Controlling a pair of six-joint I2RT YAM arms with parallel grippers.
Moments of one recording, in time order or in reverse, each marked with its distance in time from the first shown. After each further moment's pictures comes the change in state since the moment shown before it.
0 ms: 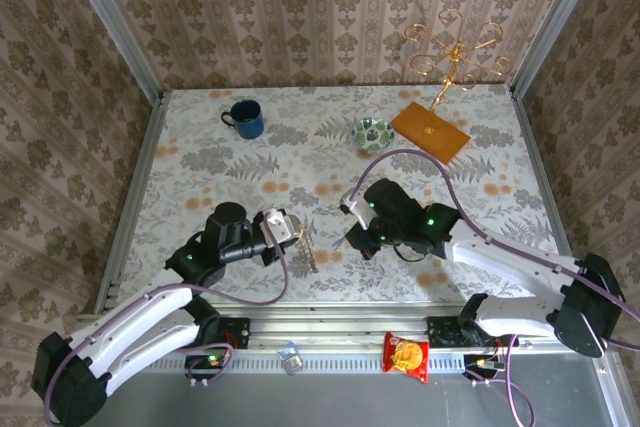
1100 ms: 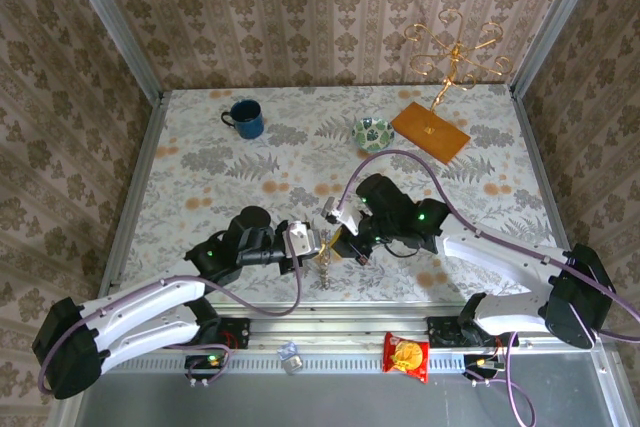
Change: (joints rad) left arm -0.177 0.140 0.024 0.099 0.005 0.003; right arm 0.007 0.083 0.047 0.047 -0.267 -0.185
